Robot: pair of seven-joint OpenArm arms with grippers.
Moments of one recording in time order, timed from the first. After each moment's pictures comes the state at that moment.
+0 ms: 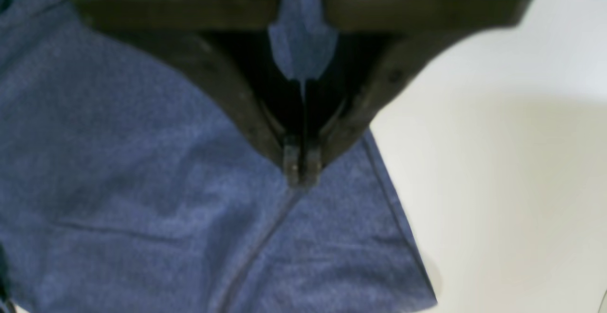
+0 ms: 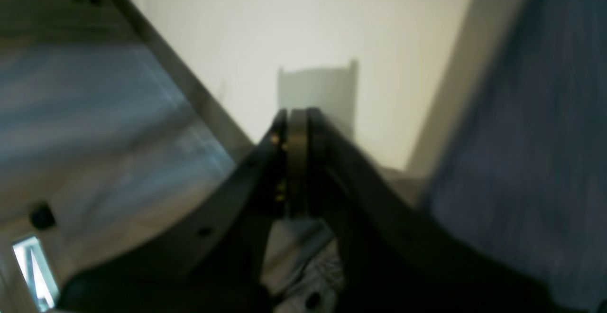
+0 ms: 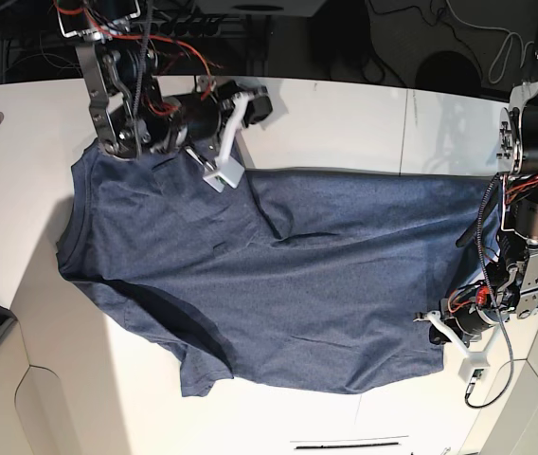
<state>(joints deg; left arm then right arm) -36.3 -20.8 3.2 29.8 -15.1 -26.7 16.8 -6.6 4.7 -11.9 79.6 35.9 25.6 -72.4</state>
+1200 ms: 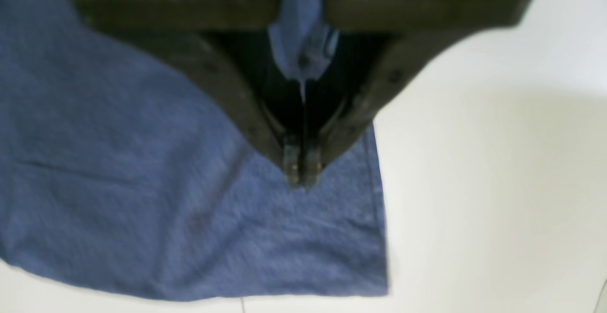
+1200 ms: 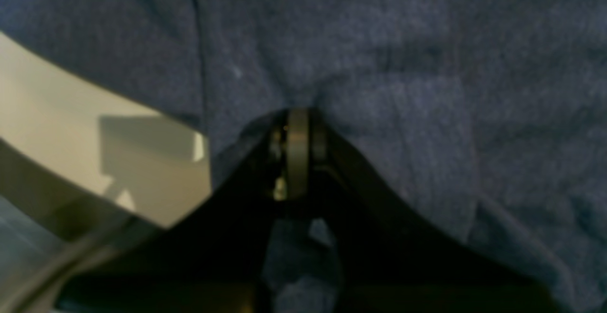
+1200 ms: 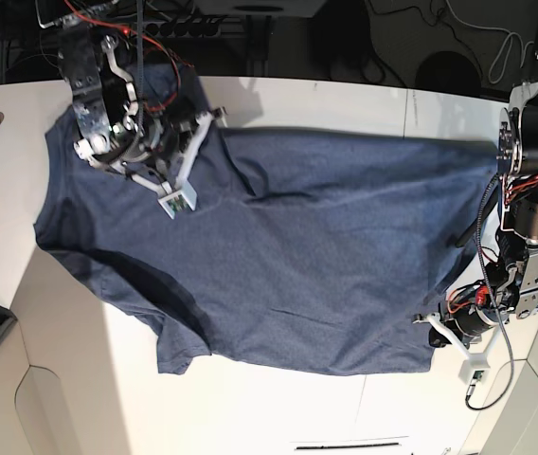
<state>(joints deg) -36.2 -20.8 3.2 29.8 -15.2 -26.7 15.3 -12.0 9.4 -13.0 91.5 7.2 14.6 -64.3</state>
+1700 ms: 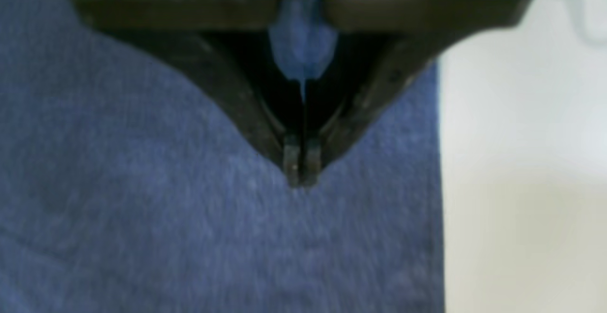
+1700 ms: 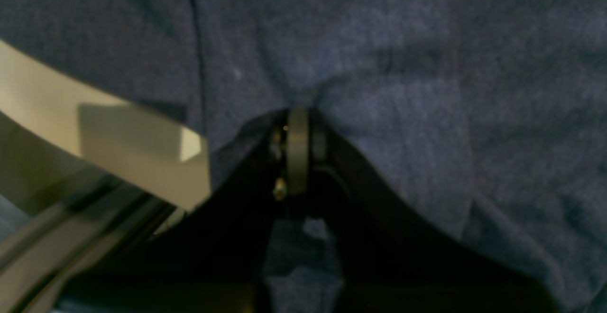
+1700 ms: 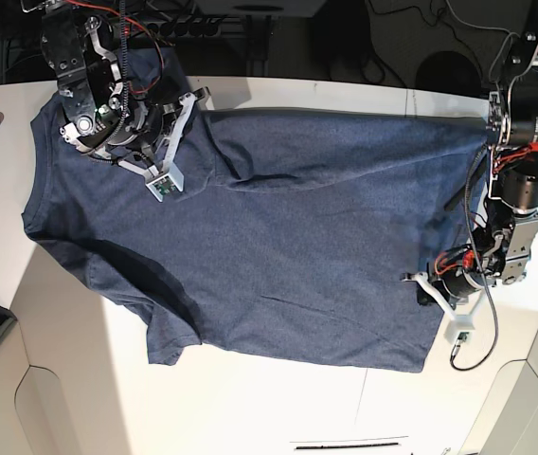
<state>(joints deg) -30.2 -19.4 3.2 29.8 -14.6 -26.7 16.0 -13.7 12.4 -13.0 94.7 7.1 14.7 -65.1</state>
